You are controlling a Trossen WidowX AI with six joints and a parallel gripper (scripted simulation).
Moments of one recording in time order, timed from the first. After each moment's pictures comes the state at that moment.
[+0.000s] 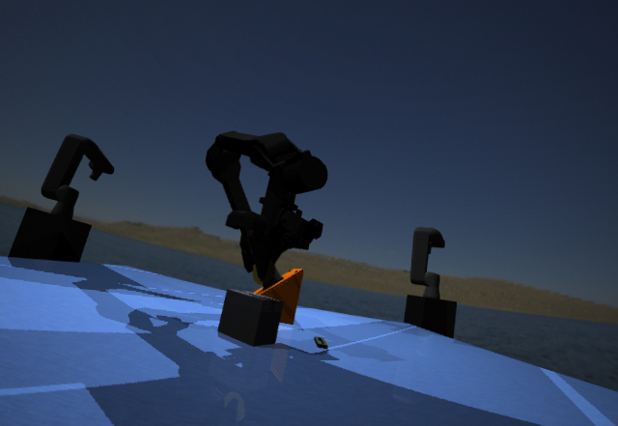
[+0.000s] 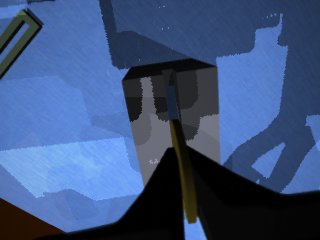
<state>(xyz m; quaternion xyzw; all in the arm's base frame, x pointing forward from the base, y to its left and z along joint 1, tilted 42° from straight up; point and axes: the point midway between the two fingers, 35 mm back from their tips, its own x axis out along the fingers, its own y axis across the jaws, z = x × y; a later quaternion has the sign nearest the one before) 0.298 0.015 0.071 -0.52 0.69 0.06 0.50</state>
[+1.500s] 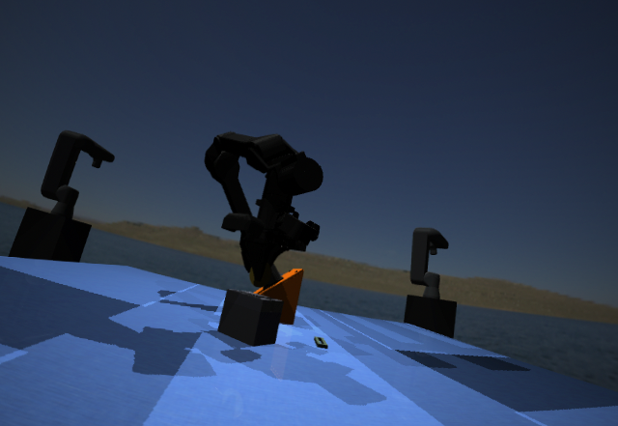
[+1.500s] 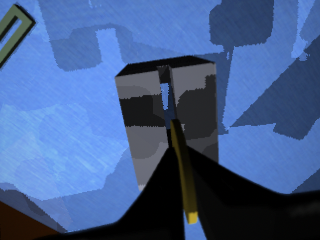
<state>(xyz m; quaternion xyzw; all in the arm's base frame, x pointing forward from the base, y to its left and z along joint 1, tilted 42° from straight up) 0.298 0.008 0.070 -0.52 0.69 0.06 0.50</state>
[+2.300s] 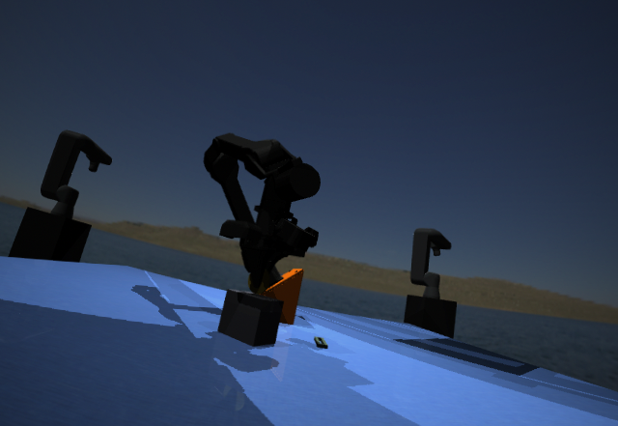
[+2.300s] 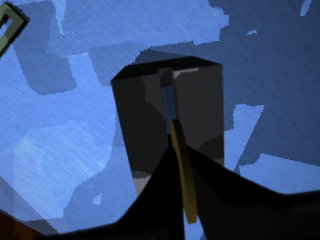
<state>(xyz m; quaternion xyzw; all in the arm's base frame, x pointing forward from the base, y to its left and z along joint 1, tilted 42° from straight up) 0.299 0.000 0.061 -0.52 0.69 0.06 0.50</state>
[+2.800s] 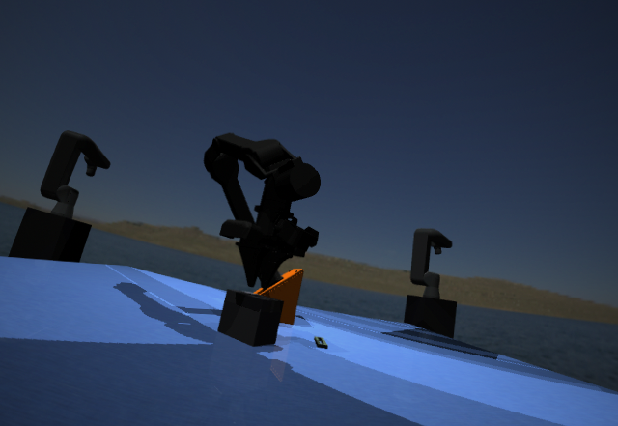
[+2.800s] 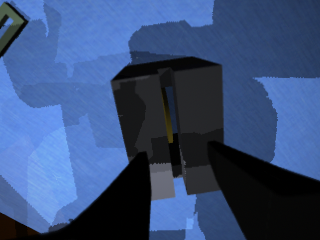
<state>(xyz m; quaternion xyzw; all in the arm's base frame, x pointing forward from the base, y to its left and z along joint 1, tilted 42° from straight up) 0.299 0.000 0.061 -0.52 0.69 0.06 0.50</state>
